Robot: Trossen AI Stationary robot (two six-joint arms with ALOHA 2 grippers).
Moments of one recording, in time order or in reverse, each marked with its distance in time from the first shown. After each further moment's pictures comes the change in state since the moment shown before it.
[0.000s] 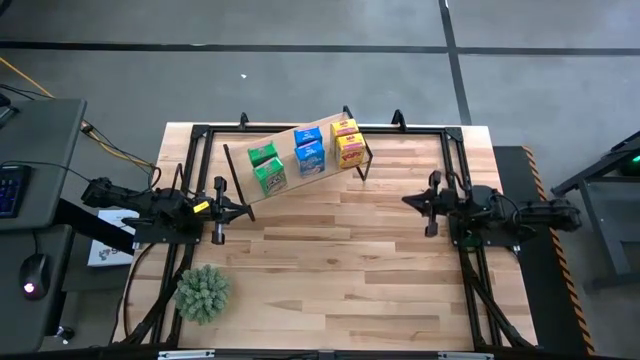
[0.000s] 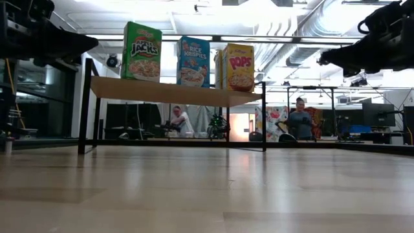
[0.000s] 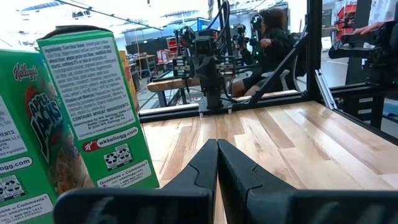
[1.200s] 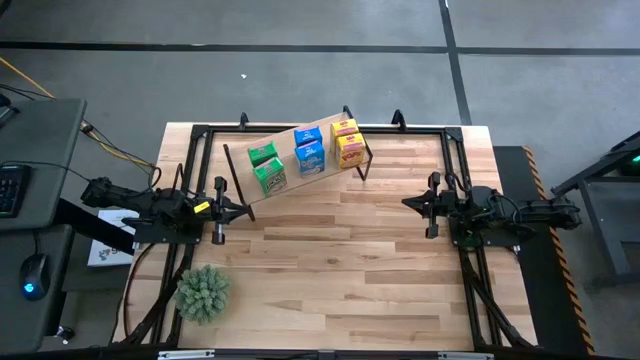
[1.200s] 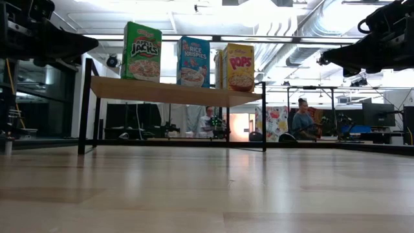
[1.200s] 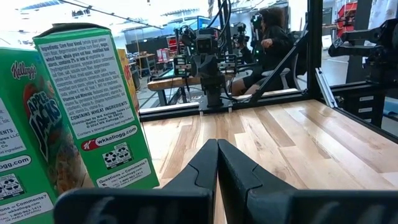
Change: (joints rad) left arm 0.000 0.007 0.000 0.001 -0.001 0.000; right arm 0.022 0.005 -0.001 0.001 -0.003 0.000
